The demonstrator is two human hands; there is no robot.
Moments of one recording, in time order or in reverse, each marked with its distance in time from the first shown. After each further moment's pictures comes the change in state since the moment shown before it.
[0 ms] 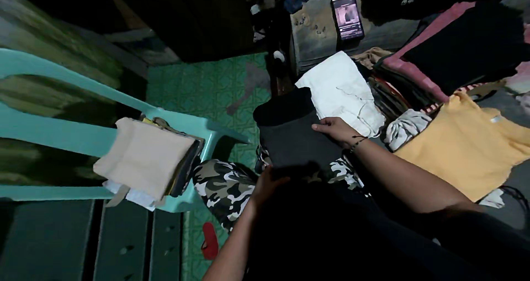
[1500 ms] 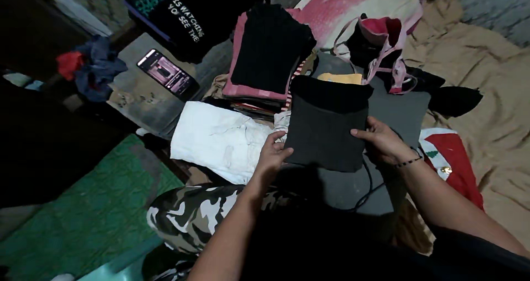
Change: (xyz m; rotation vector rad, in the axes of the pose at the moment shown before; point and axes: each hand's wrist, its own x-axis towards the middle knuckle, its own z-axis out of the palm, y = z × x) left_hand 0.141 0.130 0.251 0.128 -0.655 -0.017; right_hand -0.260 0.137 -0.182 0.621 0.797 0.093
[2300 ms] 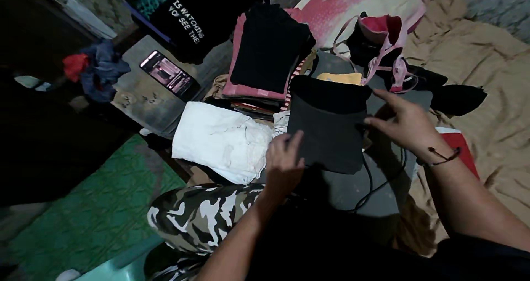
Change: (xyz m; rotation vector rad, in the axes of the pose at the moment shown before) left_hand -0.023 -0.020 0.033 1.066 0.313 0.735; right_hand -0.019 -0.058 -0.023 -0.928 0.187 -0.402
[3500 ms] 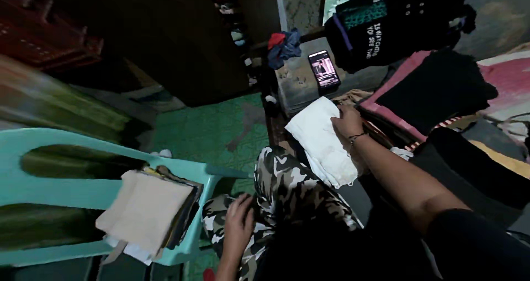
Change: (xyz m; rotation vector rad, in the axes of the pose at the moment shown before) left_hand -0.311 -0.094 -0.130 0.170 0.403 -0.775; right_hand 0.167 -0.269 0.287 0.116 -0.266 -0.404
